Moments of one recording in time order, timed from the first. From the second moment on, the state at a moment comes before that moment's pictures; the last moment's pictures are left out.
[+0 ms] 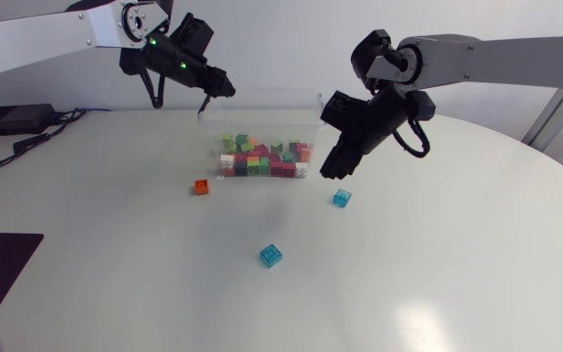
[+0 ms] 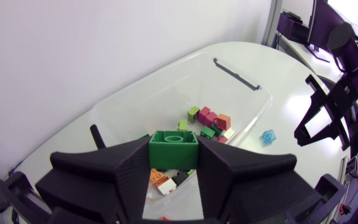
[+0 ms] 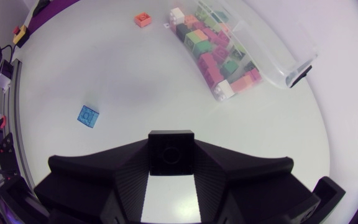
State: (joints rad) left arm -0.21 2.15 2.03 -0.61 0.35 0.37; right arm 0.34 1.94 1.59 -0.83 -0.26 -0.68
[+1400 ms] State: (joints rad) left arm -0.29 2.27 2.22 -0.46 0.24 0.26; right arm 0.29 1.88 1.61 -0.80 -0.36 -0.67
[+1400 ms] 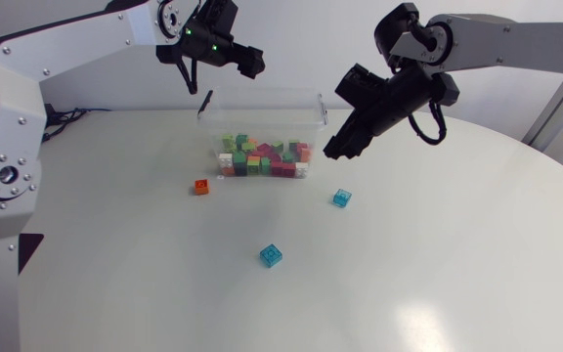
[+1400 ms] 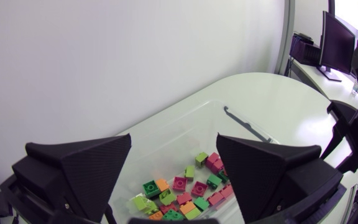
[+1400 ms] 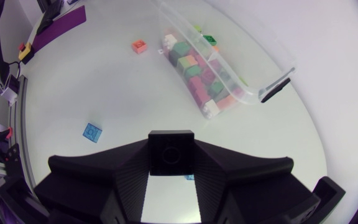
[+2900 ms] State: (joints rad) left arm 0.03 1.95 1.55 -0.49 0.25 0.60; right arm 0.40 2.36 2.51 -0.77 -0.34 -0.37
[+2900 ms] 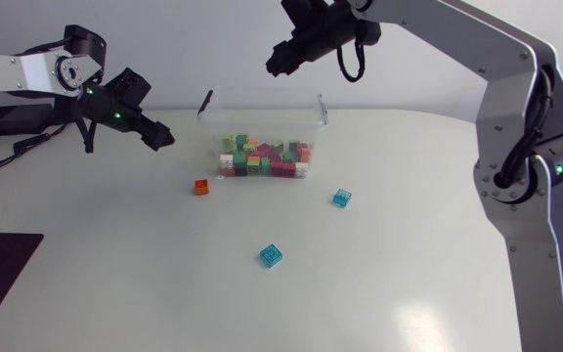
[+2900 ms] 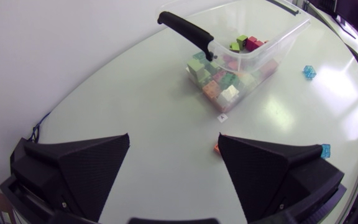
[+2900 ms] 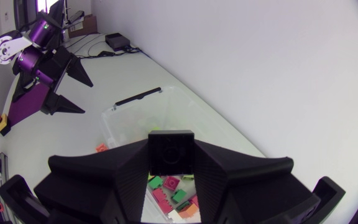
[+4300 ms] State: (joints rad) left arm 0.00 1.98 1.59 -0.53 0.26 0.61; right arm 0.25 2.23 2.38 -1.32 -0.29 -0.31
